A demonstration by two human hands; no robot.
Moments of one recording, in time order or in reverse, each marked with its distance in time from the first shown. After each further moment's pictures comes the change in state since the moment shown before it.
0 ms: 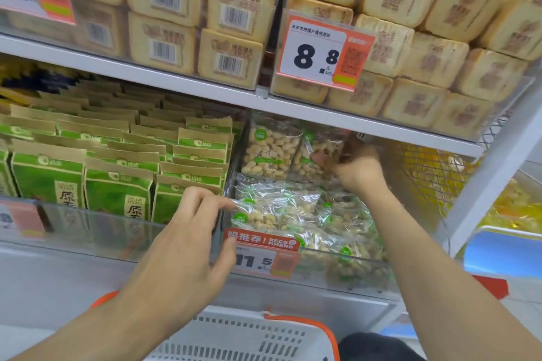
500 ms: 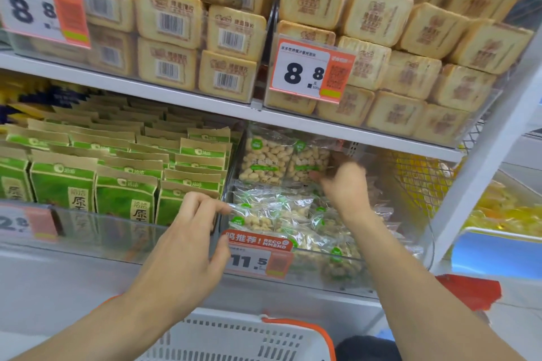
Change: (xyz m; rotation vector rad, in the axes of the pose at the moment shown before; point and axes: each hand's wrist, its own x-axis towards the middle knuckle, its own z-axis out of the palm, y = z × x) left_hand -0.001 0.005 0.001 -0.012 0.030 -0.053; right_hand -0.032 -0.007 0.008 -0.326 0.111 -0.076
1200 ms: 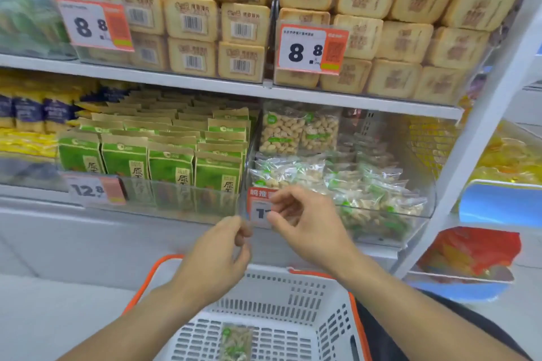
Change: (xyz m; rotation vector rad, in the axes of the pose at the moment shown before) left_hand -0.061 -0.022 0.020 0.054 -0.212 -0.070; right_hand -0.174 -0.061 -0.011 0.448 -0.295 -0.274
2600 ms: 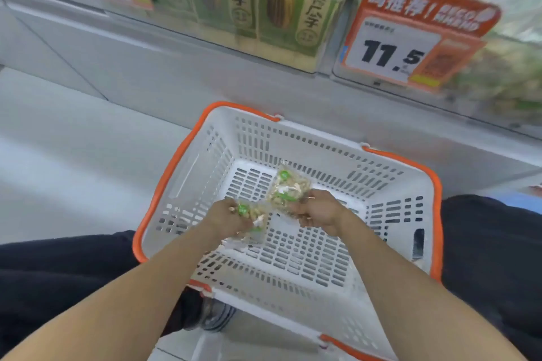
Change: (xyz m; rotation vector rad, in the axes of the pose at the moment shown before) left_hand -0.141 -0.182 0.153 -0.545 -0.327 -1.209; right_hand -0.106 0.205 0.211 0.560 -0.713 1.150
